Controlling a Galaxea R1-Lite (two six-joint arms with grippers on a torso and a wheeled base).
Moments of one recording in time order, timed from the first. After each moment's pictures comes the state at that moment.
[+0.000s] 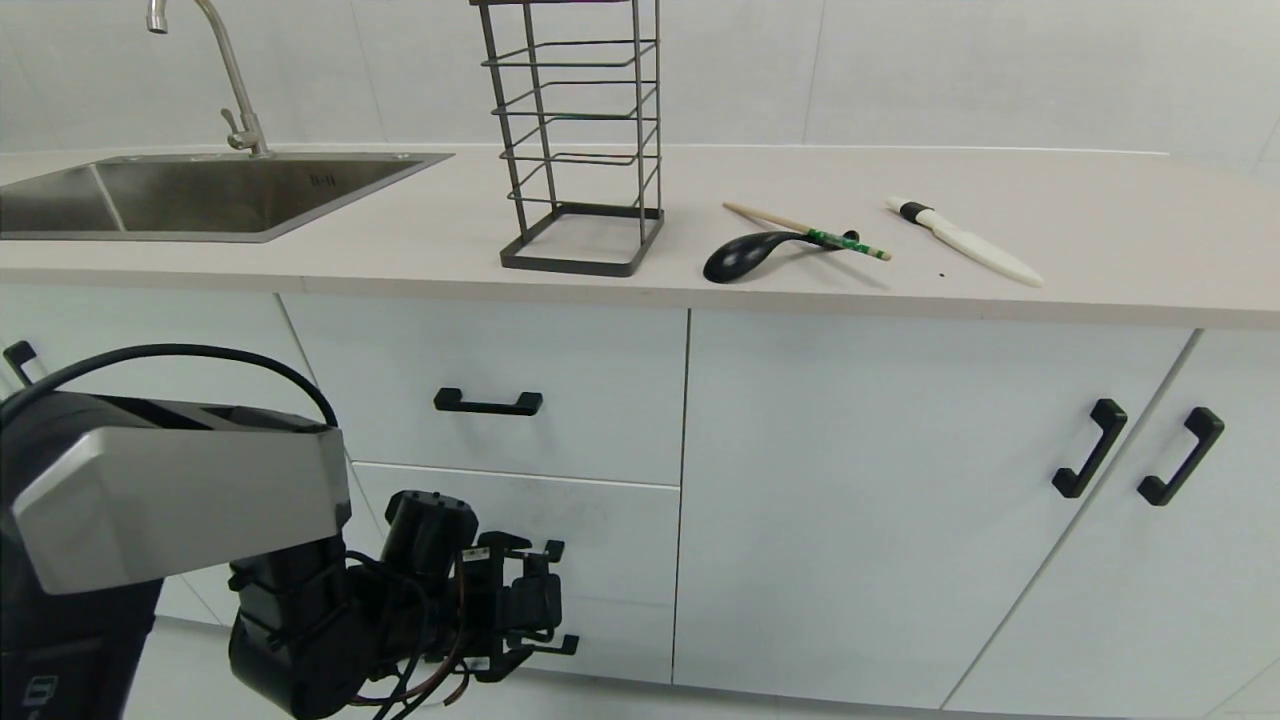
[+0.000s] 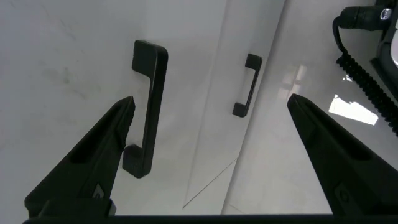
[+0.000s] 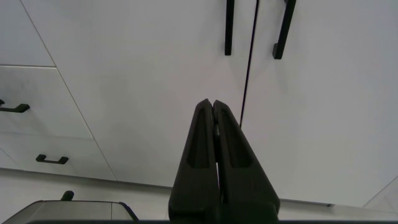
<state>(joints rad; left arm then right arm) -0.39 2.29 -0.49 -1.00 -0.17 1.16 0.00 0.02 0.00 0.01 0.04 0.02</state>
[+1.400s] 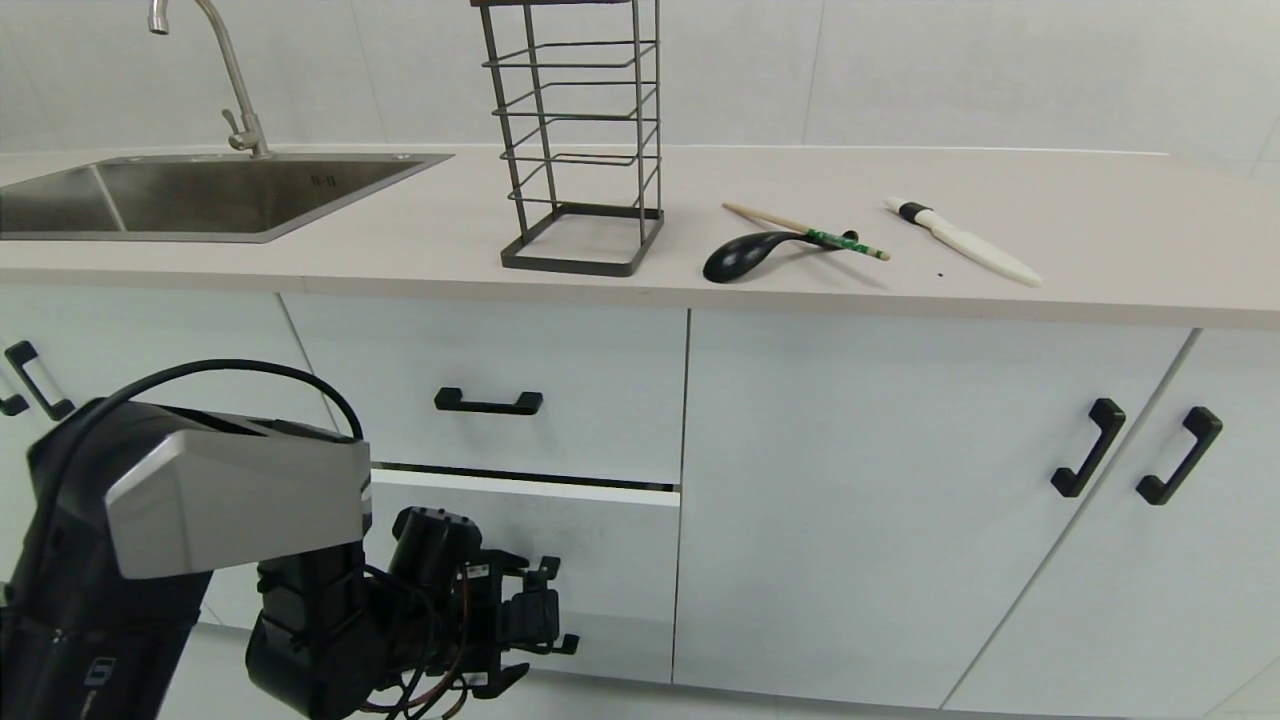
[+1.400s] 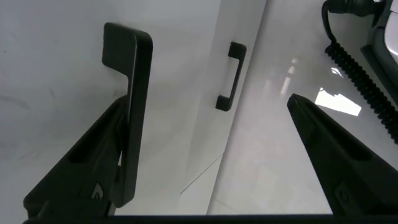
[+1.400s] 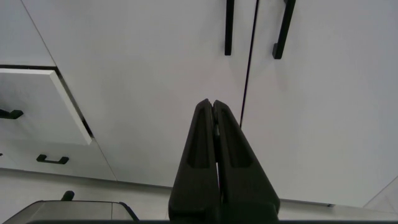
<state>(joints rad) -0.37 2.38 -0.50 -1.00 -0.17 1.16 0.00 0.02 0.00 0.01 0.04 0.02</state>
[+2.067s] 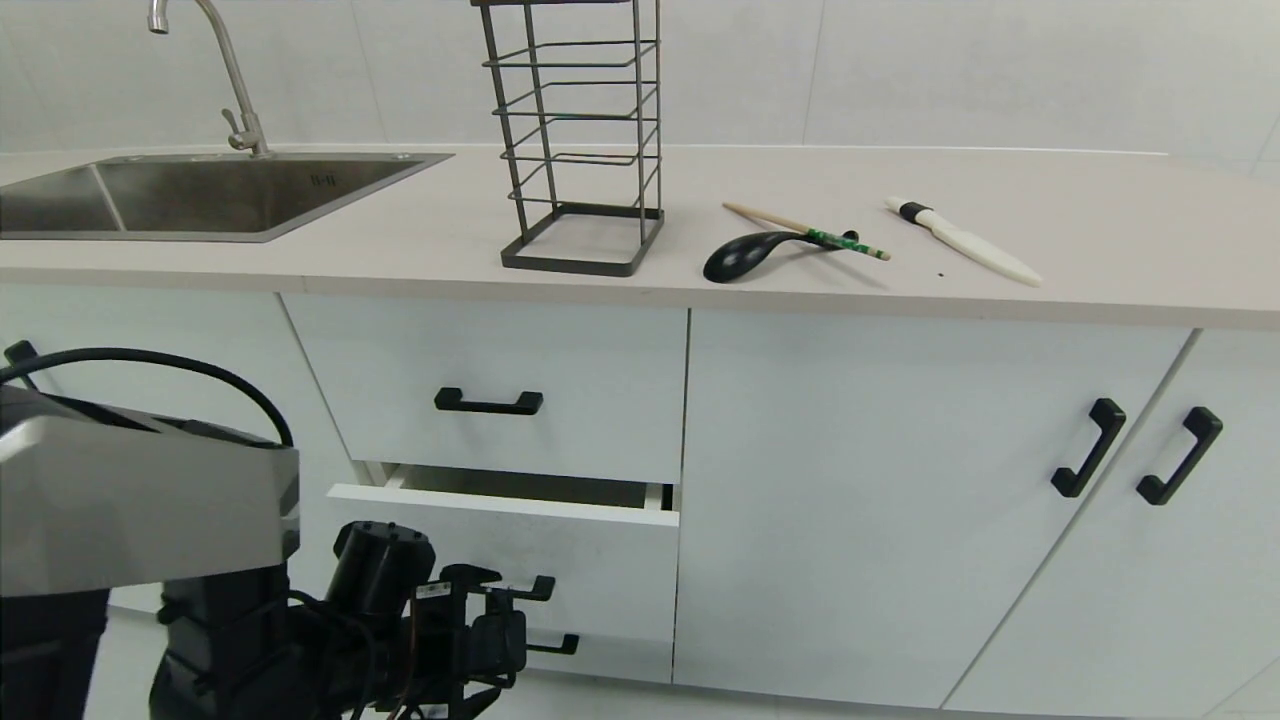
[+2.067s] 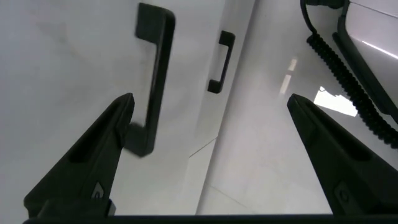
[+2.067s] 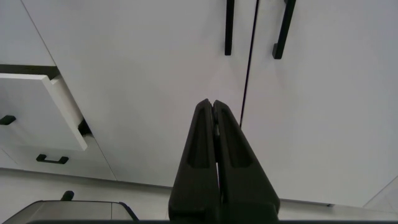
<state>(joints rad) -0.37 2.20 -0.28 -1.09 -0.17 1.15 0.00 0.02 0.00 0.01 0.04 0.02</state>
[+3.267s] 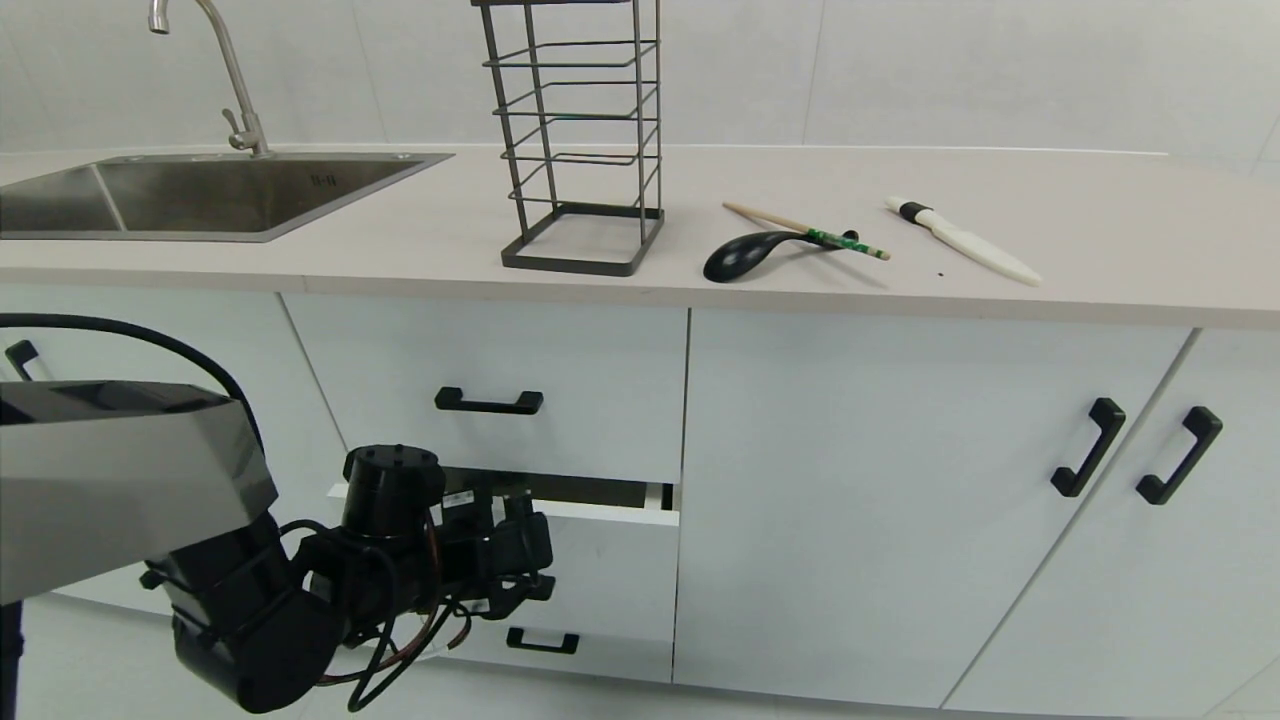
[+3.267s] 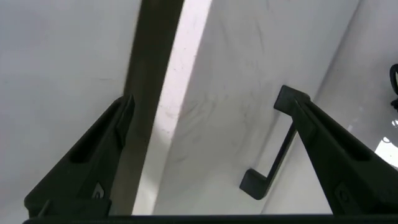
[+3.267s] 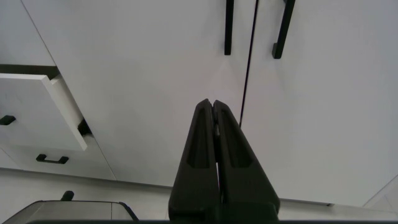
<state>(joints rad) -0.39 2.11 -0.47 -1.06 -0.18 1.10 0.00 0.02 0.00 0.01 0.04 0.02</state>
